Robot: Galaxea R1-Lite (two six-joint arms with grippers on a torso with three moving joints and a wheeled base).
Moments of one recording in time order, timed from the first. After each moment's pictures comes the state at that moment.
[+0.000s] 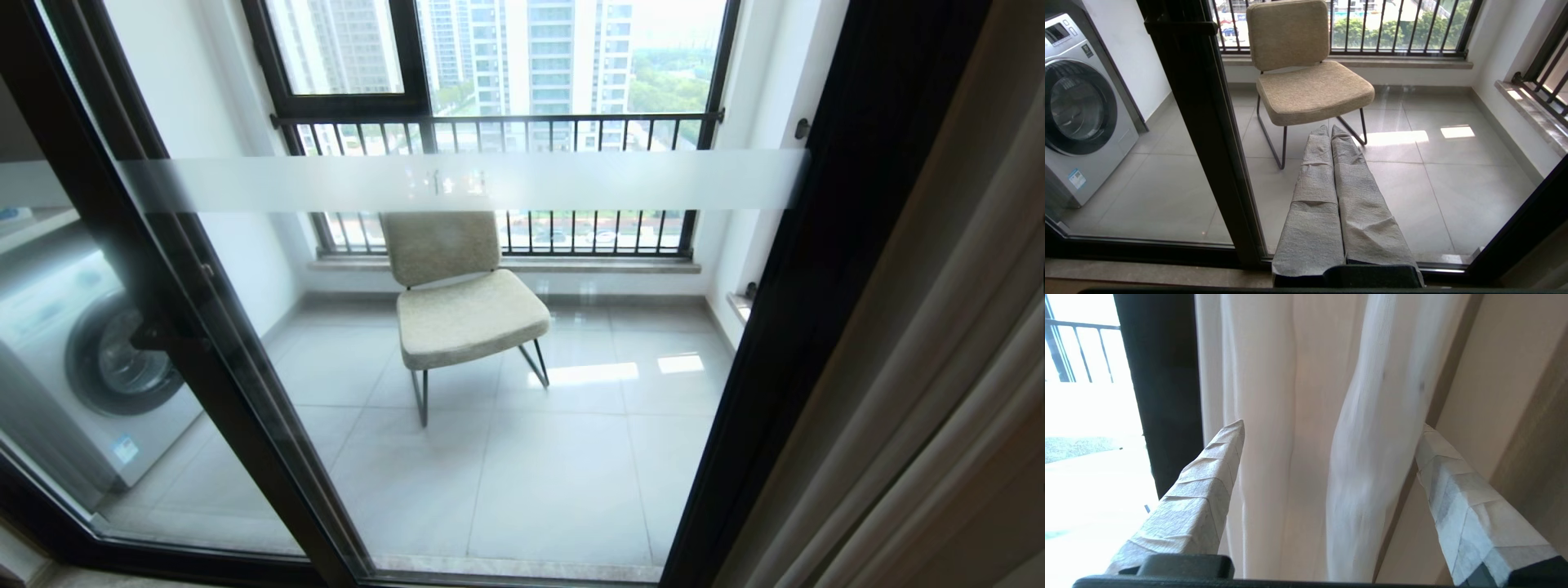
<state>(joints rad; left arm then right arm) 0.00 0.00 0.00 0.00 0.02 -0.01 -0.60 0.94 -0.78 -0.42 0.30 -0.03</state>
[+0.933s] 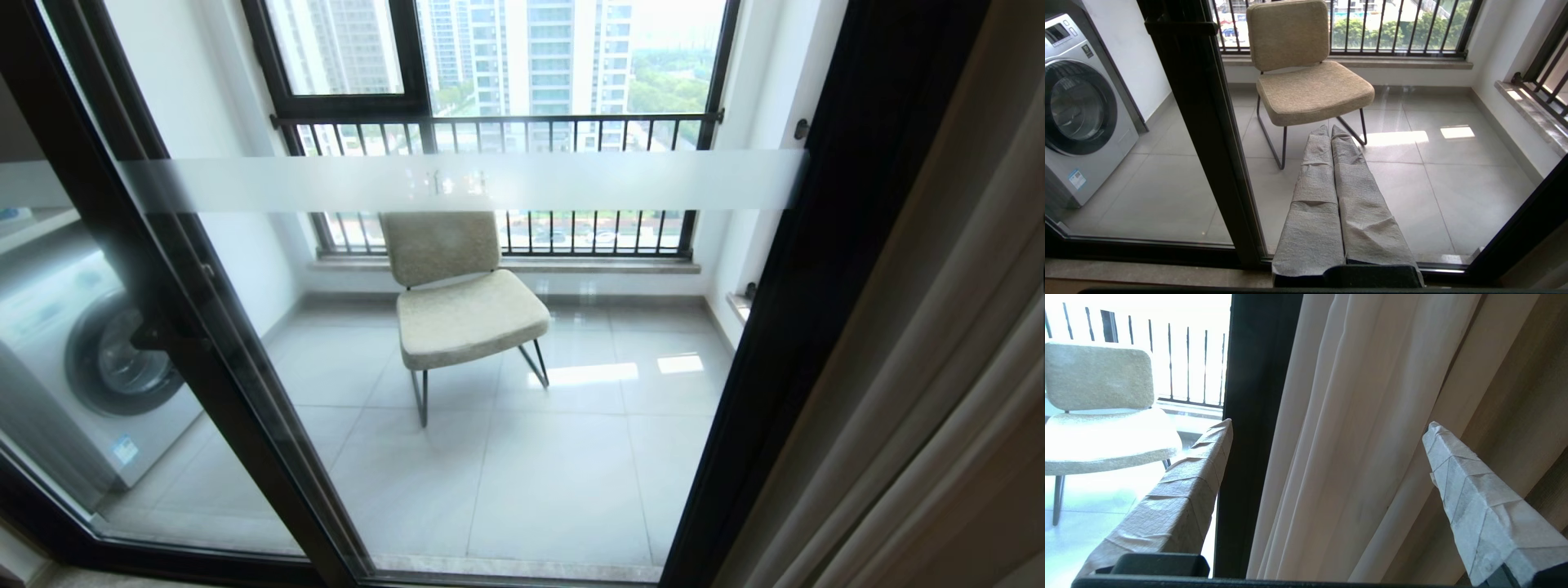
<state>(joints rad) 0.00 0.00 0.00 0.00 0.02 -0.01 -0.38 0.32 -0.42 -0.13 0.21 -0.17</state>
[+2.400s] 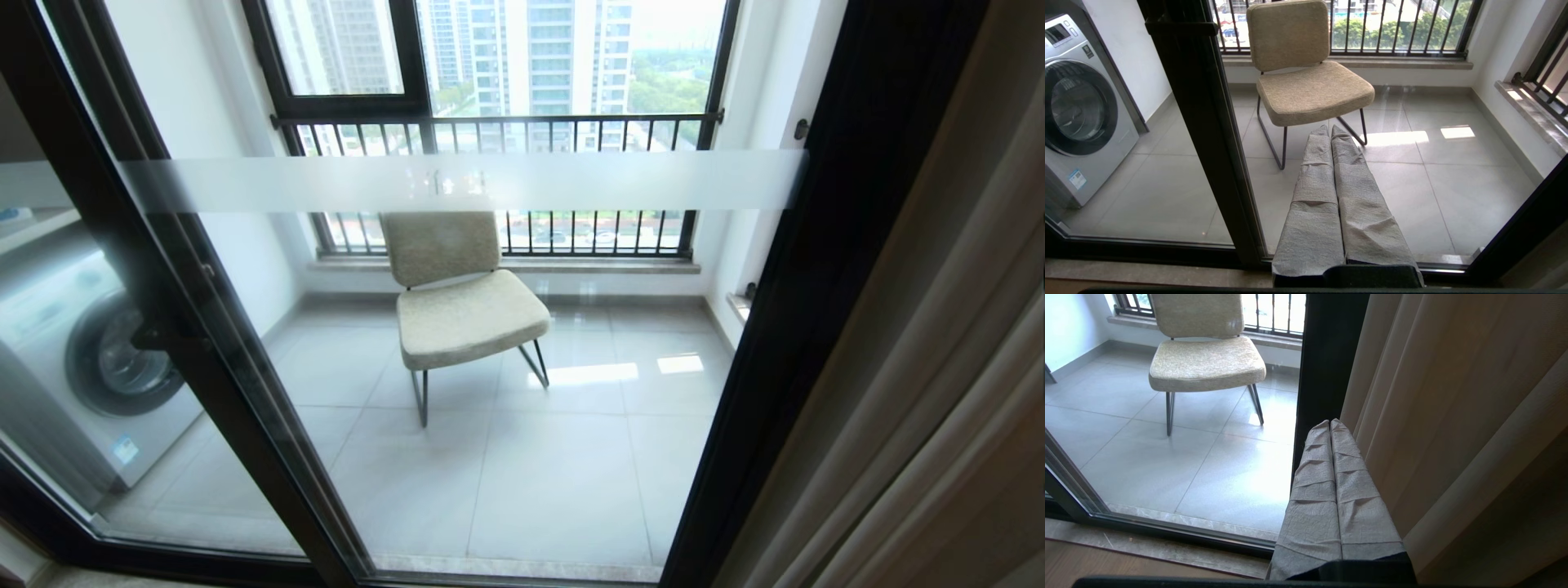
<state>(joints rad) 0.00 0.00 0.00 0.00 0.02 -0.01 0.01 0.01 -0.01 0.01 0.06 -0.11</state>
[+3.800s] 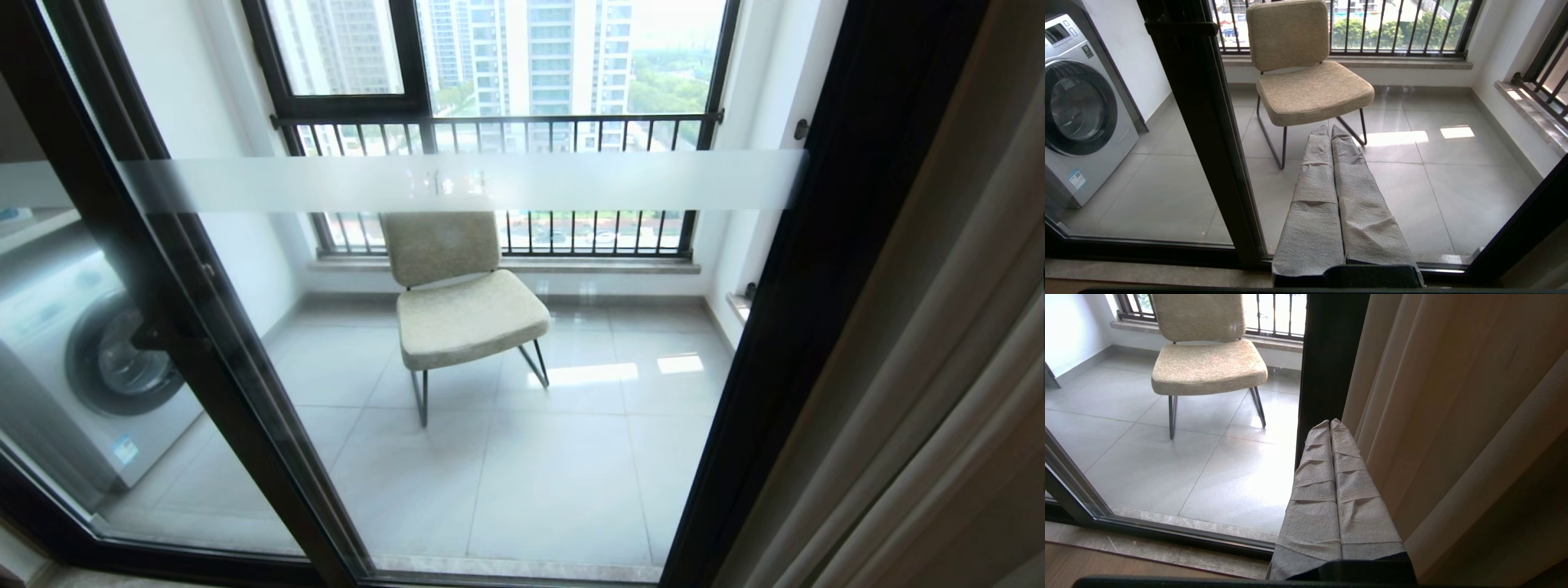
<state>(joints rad) 0.00 0.00 0.00 0.00 0.02 -0.01 0.01 0.00 0.00 0.01 0.06 -0.09</state>
